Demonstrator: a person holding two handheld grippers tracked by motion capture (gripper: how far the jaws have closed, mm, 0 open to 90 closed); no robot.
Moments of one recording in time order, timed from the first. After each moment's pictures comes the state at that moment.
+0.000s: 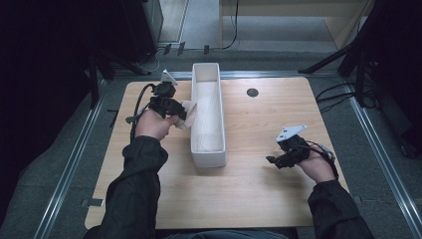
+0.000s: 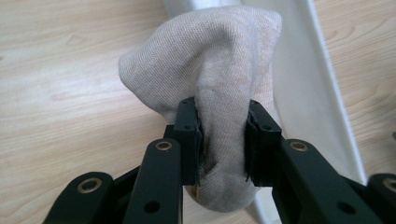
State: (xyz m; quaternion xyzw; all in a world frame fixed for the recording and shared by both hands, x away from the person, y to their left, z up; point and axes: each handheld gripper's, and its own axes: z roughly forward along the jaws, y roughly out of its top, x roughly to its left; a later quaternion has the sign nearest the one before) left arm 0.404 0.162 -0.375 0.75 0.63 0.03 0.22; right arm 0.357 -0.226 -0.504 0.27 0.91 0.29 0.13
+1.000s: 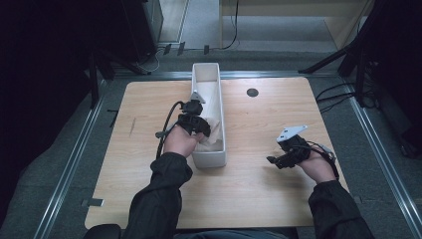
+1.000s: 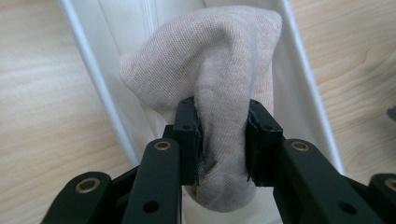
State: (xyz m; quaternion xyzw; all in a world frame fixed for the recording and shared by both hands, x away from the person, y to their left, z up) left arm 0.387 0.098 -0.429 0.77 0.61 0.00 0.20; right arm 0.356 -0.228 -0.505 0.27 0.91 0.29 0.12
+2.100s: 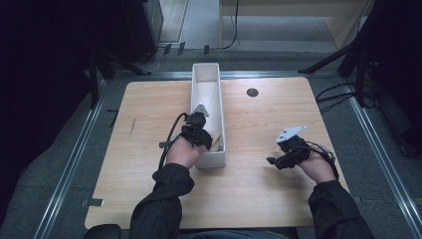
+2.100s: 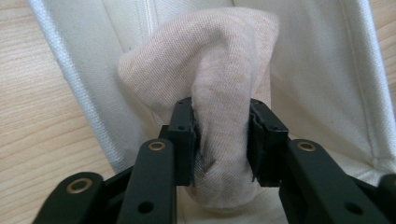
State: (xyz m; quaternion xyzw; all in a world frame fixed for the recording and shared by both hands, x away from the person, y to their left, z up) left arm 0.371 0.089 -0.449 0.77 0.61 -0.01 0.15; right arm 0.356 -0.226 -0.506 0.27 0.91 0.28 0.12
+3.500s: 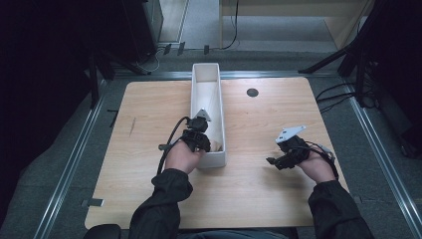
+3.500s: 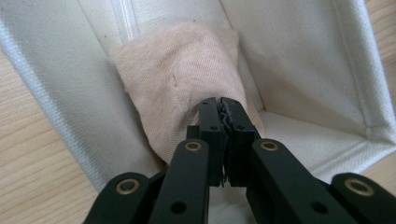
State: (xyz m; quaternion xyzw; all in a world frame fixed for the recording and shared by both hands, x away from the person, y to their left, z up) left arm 0.362 0.086 -0.455 0.80 0.58 -0.02 0.16; right arm 0.356 -0.226 -0.506 0.27 0.91 0.28 0.12
